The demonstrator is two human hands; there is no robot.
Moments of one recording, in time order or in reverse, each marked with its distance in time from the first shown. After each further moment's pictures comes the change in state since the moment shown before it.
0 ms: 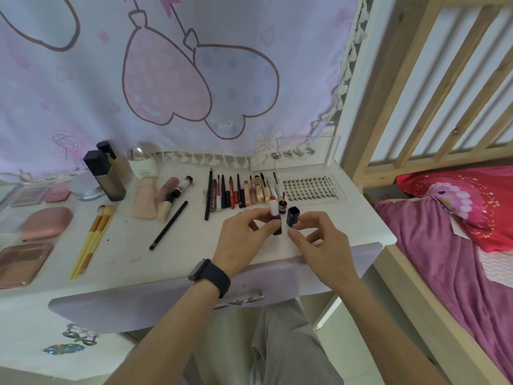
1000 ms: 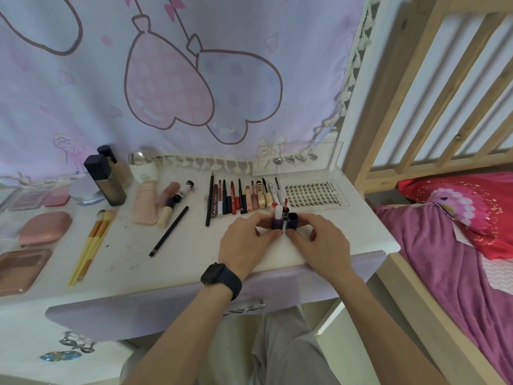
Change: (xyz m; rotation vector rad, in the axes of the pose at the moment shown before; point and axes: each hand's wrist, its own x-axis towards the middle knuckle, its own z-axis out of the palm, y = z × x) left_hand 0.016 -0.025 0.015 0.257 0.057 -0.049; right_hand 0.033 0.019 0.008 -0.460 -0.015 -0.027
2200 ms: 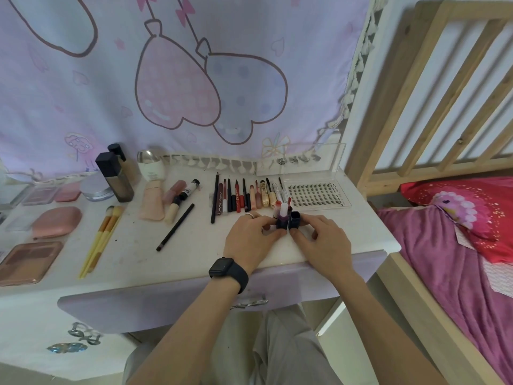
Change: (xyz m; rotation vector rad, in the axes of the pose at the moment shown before) left_hand 0.004 -0.002 0.005 0.117 0.015 0.023; right_hand -0.005 -0.004 -0.001 -0.009 0.020 -0.017
